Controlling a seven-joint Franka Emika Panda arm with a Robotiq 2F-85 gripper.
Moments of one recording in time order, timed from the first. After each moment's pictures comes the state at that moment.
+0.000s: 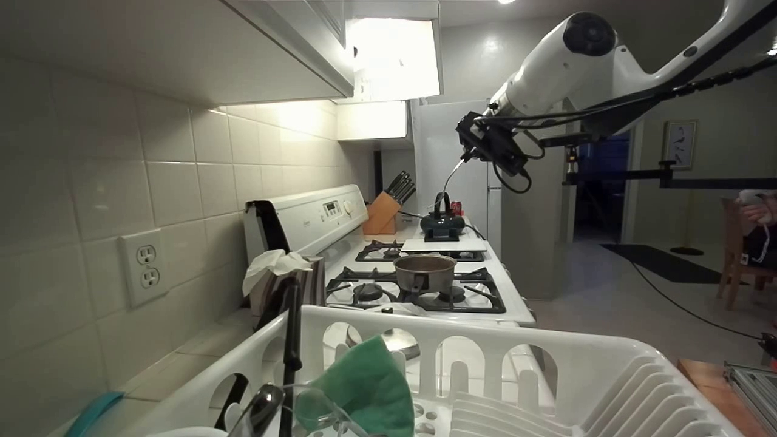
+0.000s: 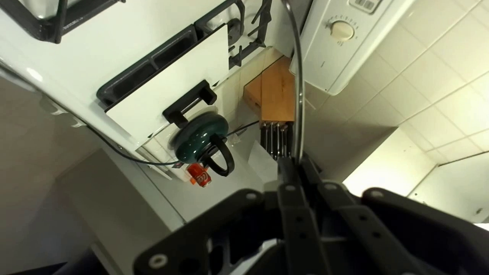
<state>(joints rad) 0.11 -0.33 -0.39 -2.39 -1.77 2.59 2.71</state>
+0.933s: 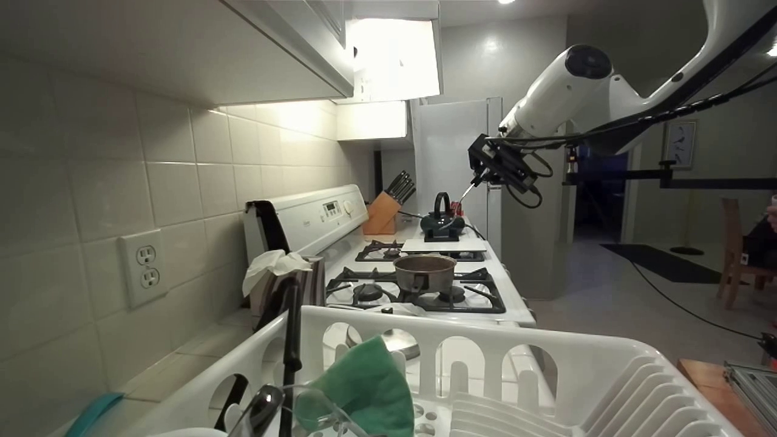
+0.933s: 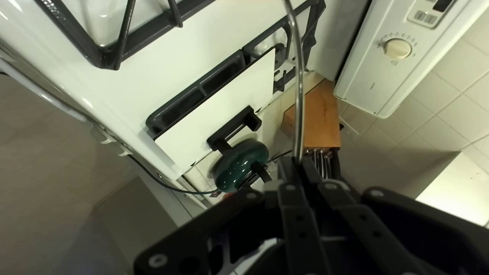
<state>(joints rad) 0.25 -0.27 -0.67 -2.39 -1.78 2.73 2.70</state>
